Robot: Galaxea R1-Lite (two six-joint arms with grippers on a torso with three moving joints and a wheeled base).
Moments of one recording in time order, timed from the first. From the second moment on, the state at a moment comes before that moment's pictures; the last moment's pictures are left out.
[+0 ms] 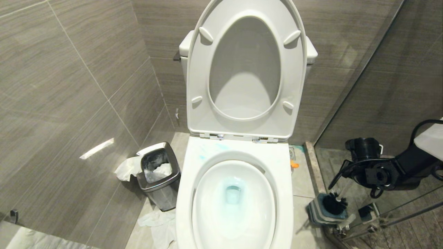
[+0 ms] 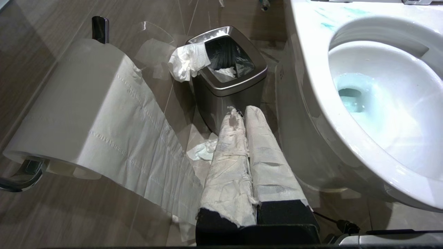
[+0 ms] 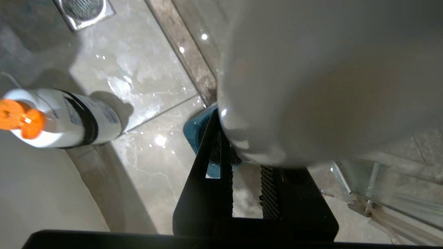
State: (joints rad) left arm -0.01 0.00 -0.02 0.05 0.00 0.00; right arm -0.04 2.21 -0.99 -0.48 -0.53 0.47
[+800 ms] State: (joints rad) left arm -0.01 0.00 -0.02 0.05 0.00 0.00; right arm -0.04 2.32 -0.98 -0.66 -0.48 0.37
